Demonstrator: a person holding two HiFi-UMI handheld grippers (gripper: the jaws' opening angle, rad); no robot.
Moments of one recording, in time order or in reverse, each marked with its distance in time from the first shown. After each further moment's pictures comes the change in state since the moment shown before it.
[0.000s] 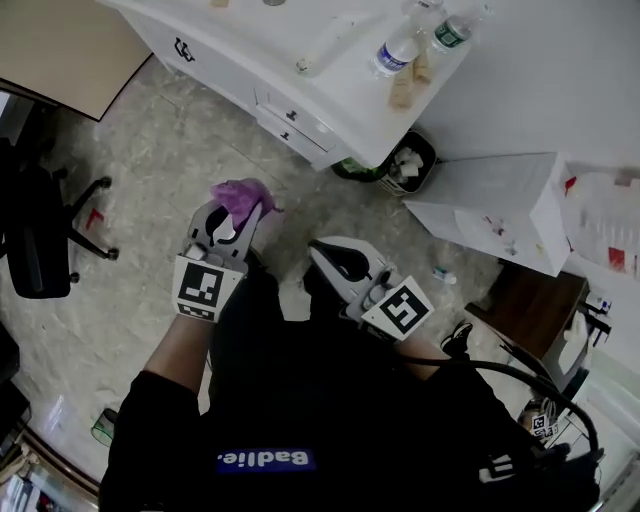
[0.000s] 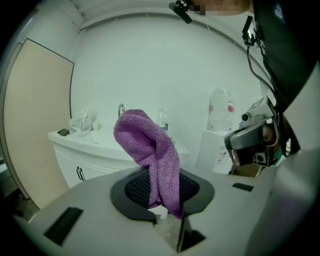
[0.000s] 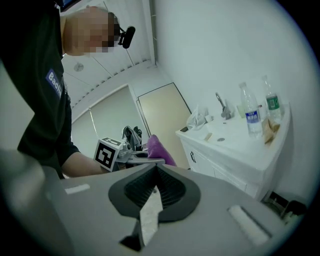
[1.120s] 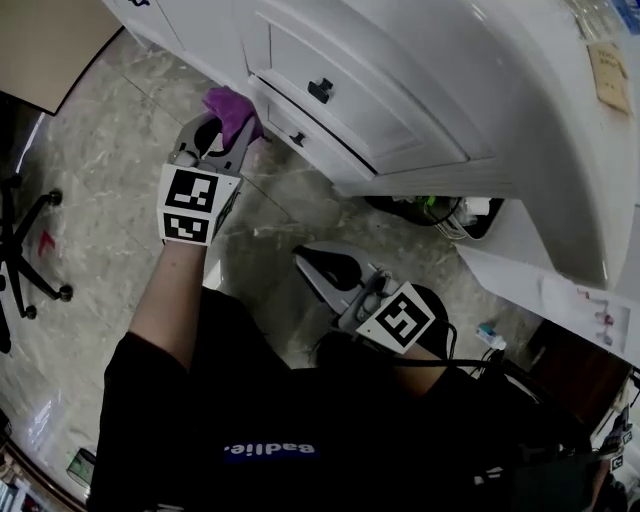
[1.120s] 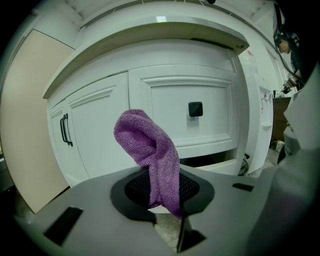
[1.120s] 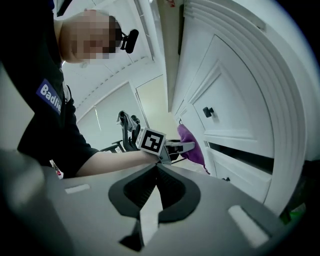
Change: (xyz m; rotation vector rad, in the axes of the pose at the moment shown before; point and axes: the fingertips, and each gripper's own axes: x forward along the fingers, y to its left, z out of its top) left arm 0.297 0.190 -0.313 0.095 0.019 0.174; right arm 0.168 -0.222 -0.327 -0.005 -0.045 0.109
